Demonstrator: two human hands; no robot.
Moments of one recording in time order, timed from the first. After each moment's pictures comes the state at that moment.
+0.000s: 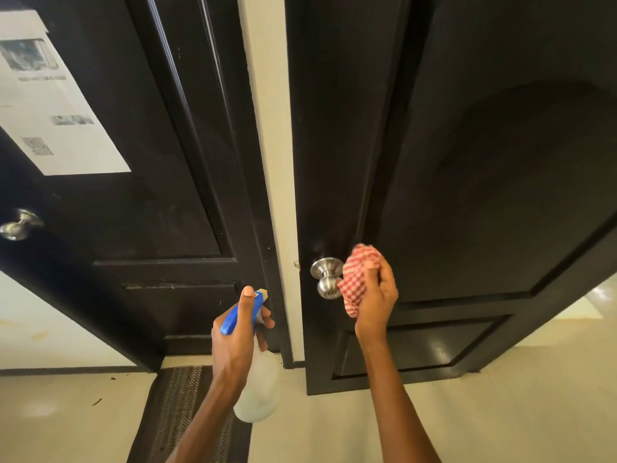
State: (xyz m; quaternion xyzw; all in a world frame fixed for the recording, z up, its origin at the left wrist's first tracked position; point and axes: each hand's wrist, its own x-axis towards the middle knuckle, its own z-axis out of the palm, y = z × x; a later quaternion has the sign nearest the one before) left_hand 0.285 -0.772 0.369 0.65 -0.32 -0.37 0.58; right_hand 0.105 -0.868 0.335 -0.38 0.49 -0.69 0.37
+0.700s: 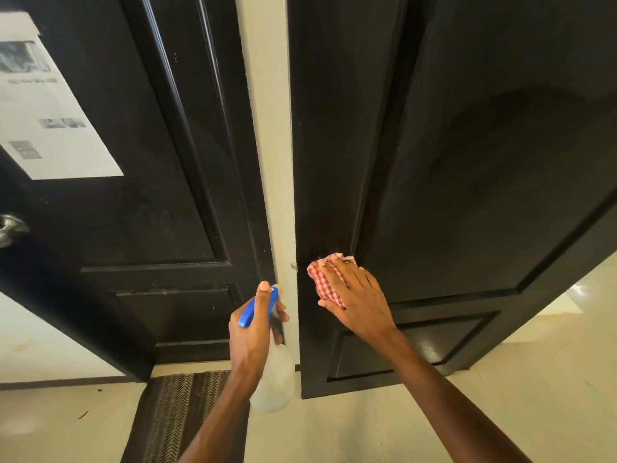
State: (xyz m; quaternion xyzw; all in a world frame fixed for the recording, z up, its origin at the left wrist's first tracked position) left_hand 0.274 -0.787 0.361 0.64 -0.35 -0.37 0.58; right_hand 0.071 -0.887 0.299 -0.84 0.50 -0.19 -0.05
